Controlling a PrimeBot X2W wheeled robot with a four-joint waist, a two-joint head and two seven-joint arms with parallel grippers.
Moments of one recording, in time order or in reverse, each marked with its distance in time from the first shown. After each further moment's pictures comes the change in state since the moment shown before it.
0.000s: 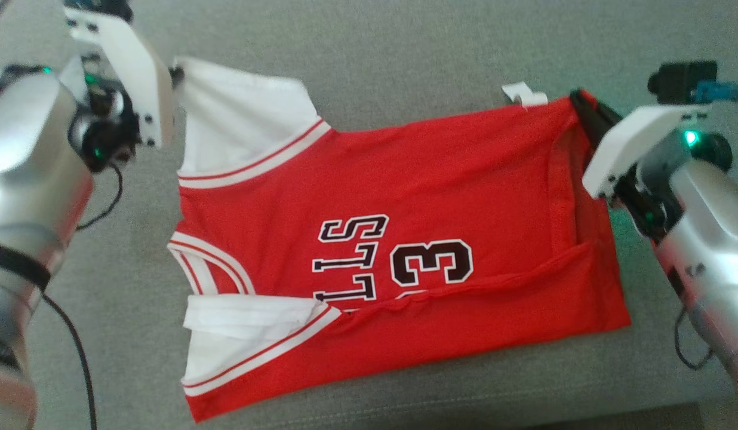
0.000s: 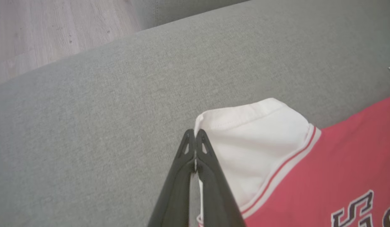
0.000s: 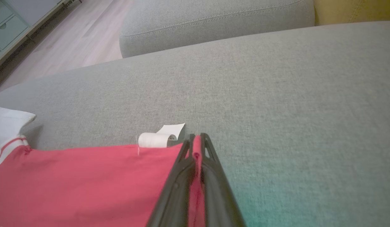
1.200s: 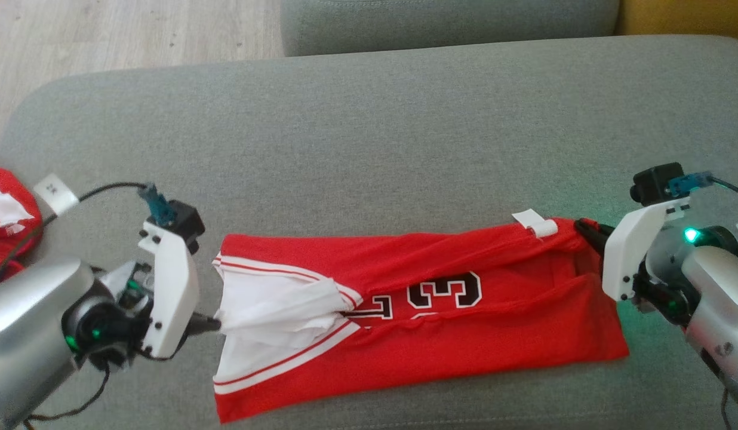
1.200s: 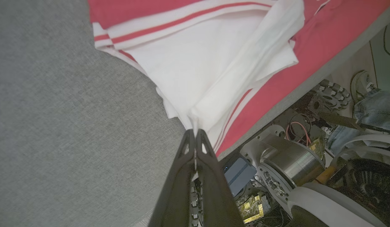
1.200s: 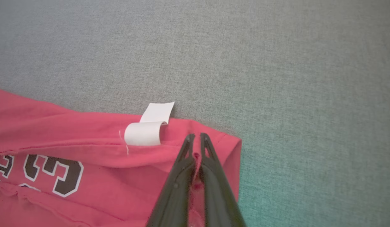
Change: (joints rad) left arm 0.363 0.394 -0.260 -0.740 -0.318 0.051 0.398; right arm 0.180 -0.177 0.279 -0.098 0.143 0.000 0.161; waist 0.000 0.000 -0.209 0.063
